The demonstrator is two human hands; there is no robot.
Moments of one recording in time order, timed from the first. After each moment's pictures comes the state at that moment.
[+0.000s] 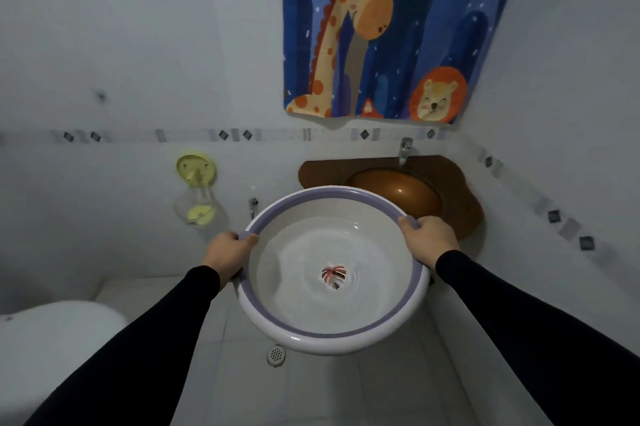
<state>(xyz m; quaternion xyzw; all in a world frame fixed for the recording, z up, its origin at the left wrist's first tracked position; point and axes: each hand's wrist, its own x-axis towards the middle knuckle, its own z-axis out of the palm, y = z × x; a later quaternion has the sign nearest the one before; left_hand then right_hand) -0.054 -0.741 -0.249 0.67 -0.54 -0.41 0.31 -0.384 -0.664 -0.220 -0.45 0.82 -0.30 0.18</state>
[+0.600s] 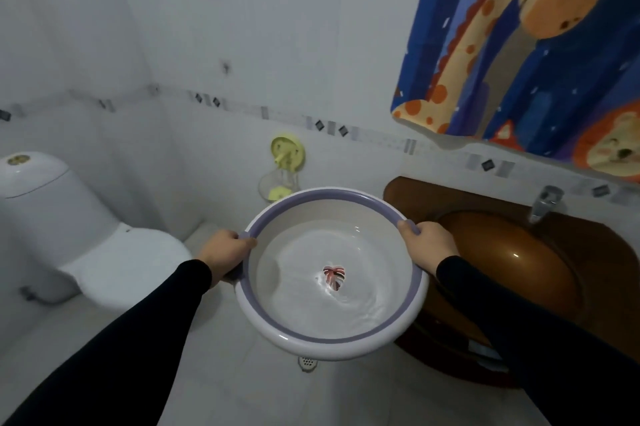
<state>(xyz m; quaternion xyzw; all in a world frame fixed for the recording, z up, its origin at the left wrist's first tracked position) -0.019 -0.809 -0.268 0.79 -0.38 -0.37 0.31 -0.358 -0.890 -0.246 -0.64 0.69 -0.20 0.26</state>
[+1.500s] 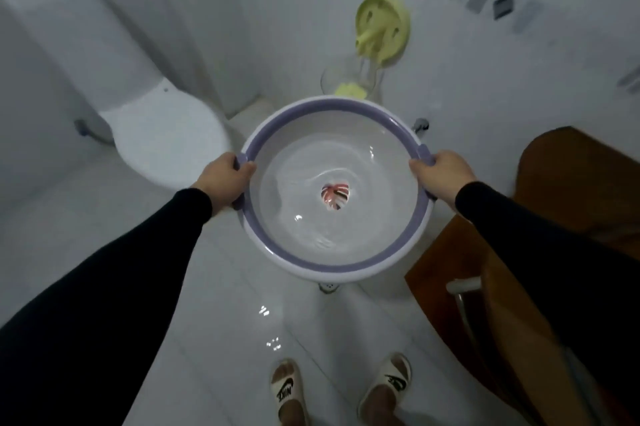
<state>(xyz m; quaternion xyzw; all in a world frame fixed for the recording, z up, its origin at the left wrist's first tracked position) 0.085 -0.935 -0.453 0.87 -0.25 -0.31 0.31 -0.204 -1.134 -0.418 -0.70 0.59 -0.04 0.39</state>
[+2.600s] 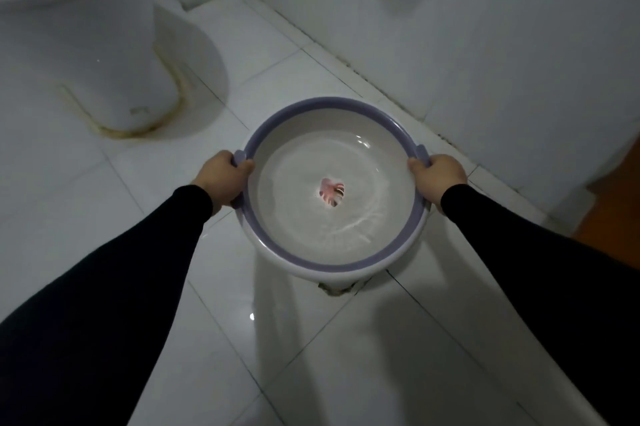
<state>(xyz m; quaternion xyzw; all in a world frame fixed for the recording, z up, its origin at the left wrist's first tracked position) 0.087 -0.985 -1.058 0.87 -0.20 -0.31 0.34 -0.179 -1.181 -1.032 -0.71 0.62 -0.05 0.33</state>
